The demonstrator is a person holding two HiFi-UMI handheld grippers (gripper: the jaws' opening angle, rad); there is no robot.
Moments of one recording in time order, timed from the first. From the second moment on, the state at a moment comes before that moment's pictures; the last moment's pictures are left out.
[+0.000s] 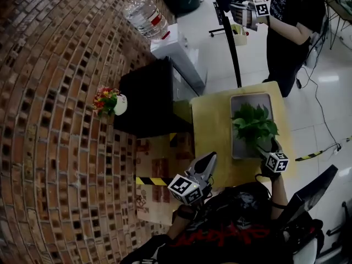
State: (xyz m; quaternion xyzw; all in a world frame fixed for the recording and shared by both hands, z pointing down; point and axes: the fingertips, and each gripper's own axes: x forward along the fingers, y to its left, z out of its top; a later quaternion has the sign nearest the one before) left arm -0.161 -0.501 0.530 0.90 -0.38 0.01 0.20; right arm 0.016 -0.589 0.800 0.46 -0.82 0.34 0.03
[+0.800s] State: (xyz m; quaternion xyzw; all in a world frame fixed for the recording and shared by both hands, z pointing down) left arm -0.093 -0.470 0.544 0.97 -0.21 0.08 0.13; right arm -0.067 -0.523 0.512 0.42 -0.91 0.02 0.01
